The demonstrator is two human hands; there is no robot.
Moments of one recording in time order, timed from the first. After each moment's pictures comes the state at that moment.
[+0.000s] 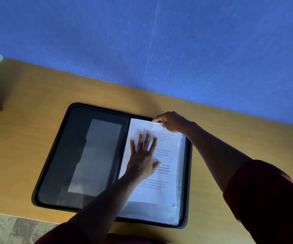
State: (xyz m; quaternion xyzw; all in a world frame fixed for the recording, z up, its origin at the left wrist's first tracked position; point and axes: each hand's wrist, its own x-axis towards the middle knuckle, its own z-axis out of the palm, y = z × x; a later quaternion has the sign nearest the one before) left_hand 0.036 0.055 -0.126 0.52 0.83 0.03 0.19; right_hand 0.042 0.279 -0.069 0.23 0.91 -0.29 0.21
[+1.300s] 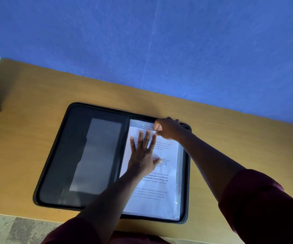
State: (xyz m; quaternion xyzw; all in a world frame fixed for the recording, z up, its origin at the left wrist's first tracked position) left_hand 0.036 0.054 -0.130 0.51 0.84 0.07 0.19; right_hand 0.054 0.239 -0.069 0.27 0.92 -0.20 0.22
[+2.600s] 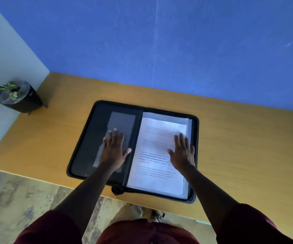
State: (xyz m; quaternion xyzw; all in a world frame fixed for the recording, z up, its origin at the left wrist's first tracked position) left_hand -0.014 -0.090 -0.098 0.40 0.90 0.03 0.15; right_hand 0.185 0.115 -0.091 0.42 0.88 -0.22 0.10
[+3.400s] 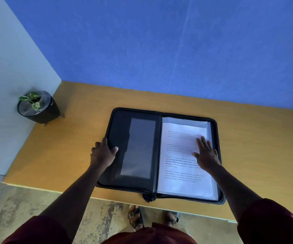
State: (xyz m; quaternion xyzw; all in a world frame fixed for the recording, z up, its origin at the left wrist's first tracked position) left_hand -0.129 -0.173 -0.071 0.20 0.94 0.11 0.26; right_hand 0.174 0.111 -0.103 0.45 0.86 -0.21 0.13
